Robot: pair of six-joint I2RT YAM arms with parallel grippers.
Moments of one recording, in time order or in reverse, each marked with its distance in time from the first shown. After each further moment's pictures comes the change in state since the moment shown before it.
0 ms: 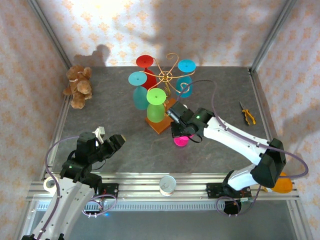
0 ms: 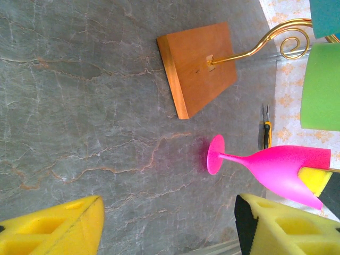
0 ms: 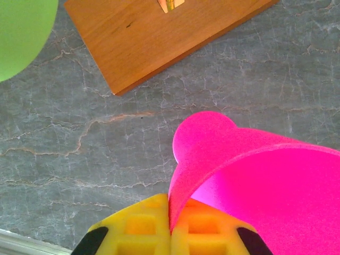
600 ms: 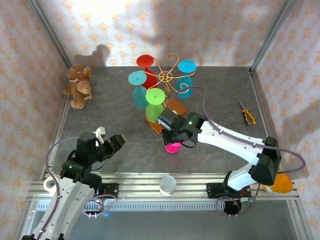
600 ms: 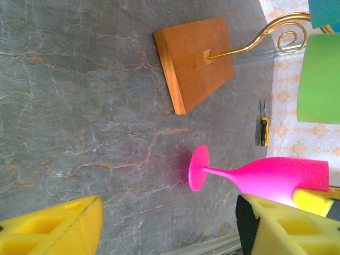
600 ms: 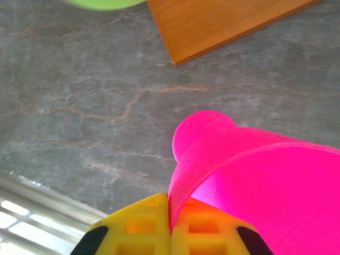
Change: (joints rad) left arm 0.000 0.000 0.000 0.000 0.019 -0.001; right arm 0.134 0.027 0.048 -0.027 -0.026 0.039
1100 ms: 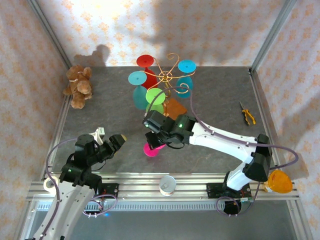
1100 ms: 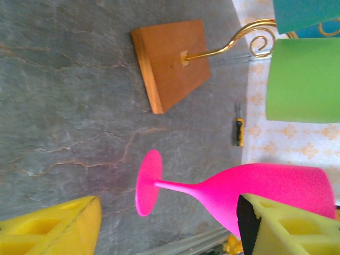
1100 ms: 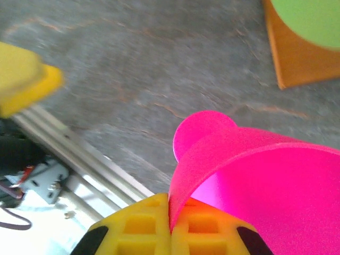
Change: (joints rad) left arm 0.000 -0.055 -0.018 0.033 0.033 -0.065; right arm 0.129 0.096 0.133 0.072 -0.107 -0.050
